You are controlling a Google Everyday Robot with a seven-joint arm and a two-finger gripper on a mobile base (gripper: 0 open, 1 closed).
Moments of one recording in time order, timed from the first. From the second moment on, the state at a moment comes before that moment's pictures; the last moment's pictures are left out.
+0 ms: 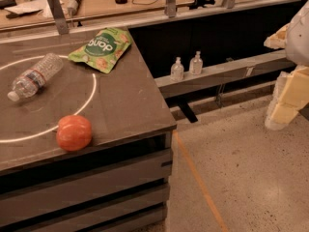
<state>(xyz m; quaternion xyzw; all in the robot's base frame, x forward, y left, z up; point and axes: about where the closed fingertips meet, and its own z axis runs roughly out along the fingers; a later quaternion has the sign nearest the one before) 0.438 -0.215 0.983 -0.60 0.78 -0.04 0.17</state>
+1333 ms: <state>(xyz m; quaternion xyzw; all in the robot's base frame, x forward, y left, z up) 0.529 -0.184 0.992 -0.63 0.73 -0.07 0.25</state>
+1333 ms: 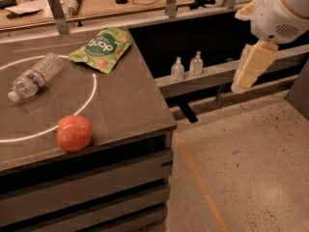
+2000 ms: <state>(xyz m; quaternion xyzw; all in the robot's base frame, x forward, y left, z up) 0.632 -0.135 1.007 -0.60 0.72 -0.04 0.35</state>
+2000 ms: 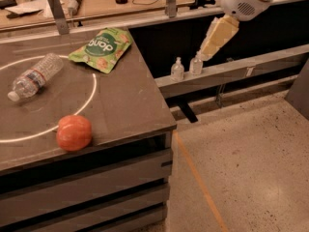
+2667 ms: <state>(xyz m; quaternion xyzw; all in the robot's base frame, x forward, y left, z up) 0.684 -0.073 1.000 -0.56 0.73 0.03 0.39</state>
